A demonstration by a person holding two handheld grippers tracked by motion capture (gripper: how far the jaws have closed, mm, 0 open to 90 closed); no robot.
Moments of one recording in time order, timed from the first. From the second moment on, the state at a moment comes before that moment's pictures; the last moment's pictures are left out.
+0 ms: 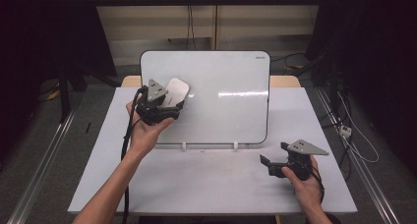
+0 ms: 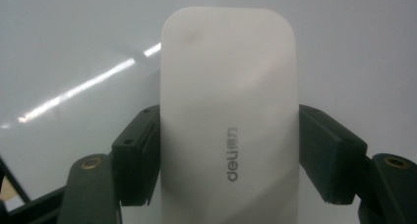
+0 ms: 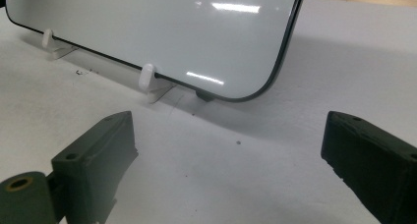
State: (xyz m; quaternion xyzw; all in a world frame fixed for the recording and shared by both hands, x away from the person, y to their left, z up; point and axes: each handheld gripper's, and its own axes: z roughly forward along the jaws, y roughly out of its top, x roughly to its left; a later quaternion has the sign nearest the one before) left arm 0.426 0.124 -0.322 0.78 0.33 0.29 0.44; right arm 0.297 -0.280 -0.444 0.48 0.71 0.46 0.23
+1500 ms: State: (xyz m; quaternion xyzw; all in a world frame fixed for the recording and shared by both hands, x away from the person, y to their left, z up) left arm 0.413 0.139 -0.383 0.81 0.33 0.32 0.36; right arm 0.297 -0.277 -0.444 0.47 0.72 0.46 0.23
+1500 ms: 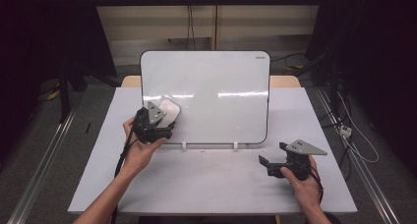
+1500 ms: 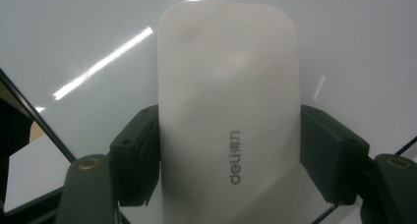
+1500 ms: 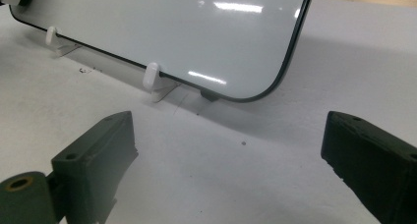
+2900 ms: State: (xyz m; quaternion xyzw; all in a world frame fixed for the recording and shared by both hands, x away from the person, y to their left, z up) left arm 0.393 0.160 -0.368 0.80 0.36 0.22 0.43; right arm 0.296 -0.278 -0.444 0.48 0.71 0.46 0.23
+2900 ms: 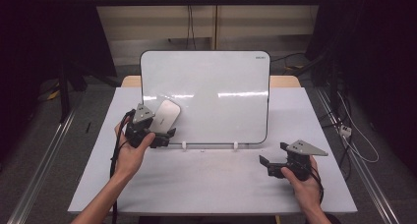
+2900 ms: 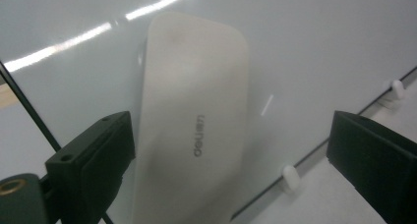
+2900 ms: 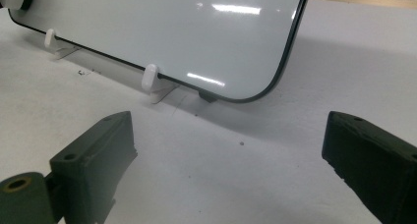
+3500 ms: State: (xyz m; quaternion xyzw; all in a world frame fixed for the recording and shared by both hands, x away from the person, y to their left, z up) left arm 0.368 0.186 -0.393 0.80 0.37 0.21 0.43; right arm 0.296 -0.277 -0.444 0.48 0.71 0.46 0.23
